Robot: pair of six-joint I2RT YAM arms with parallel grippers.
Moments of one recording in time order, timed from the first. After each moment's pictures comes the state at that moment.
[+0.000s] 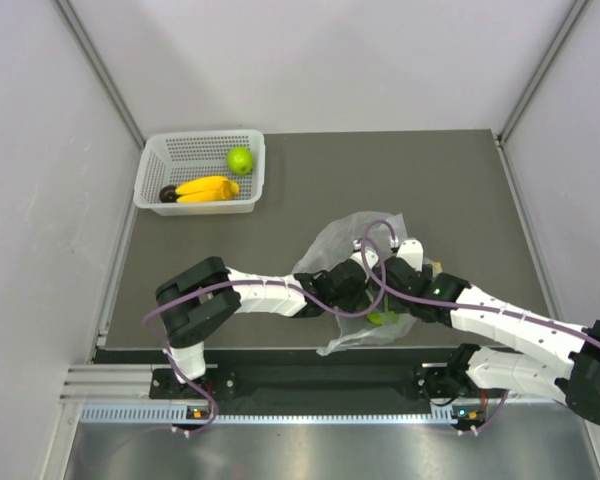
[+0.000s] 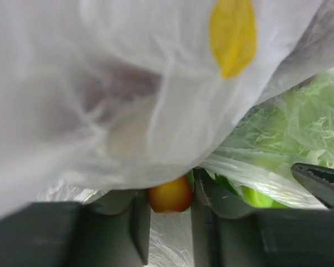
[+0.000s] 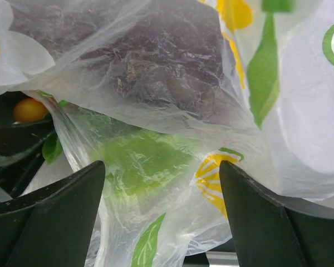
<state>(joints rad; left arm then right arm) -1.12 1.82 0.98 0.09 -0.20 -0.35 0.89 1.03 0.64 -0.69 0.46 0.71</state>
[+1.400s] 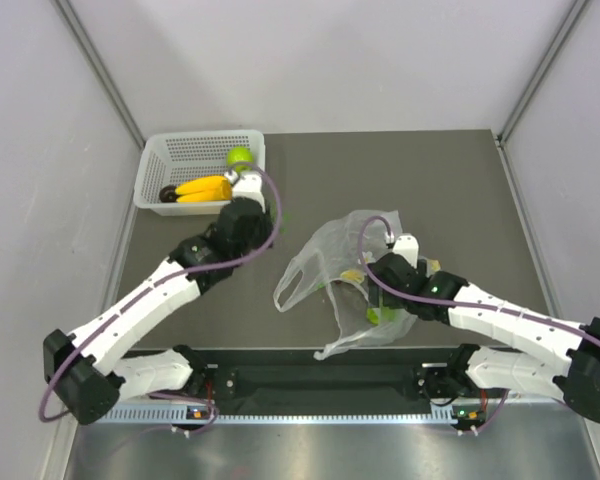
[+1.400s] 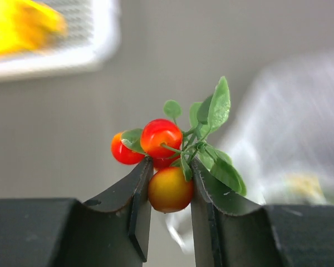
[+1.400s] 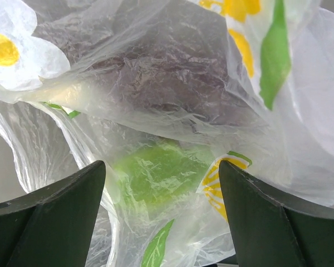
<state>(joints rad) -0.75 1.12 1.01 -0.46 -0.41 -0.41 0.89 1.05 0.66 -0.63 0.45 0.69</state>
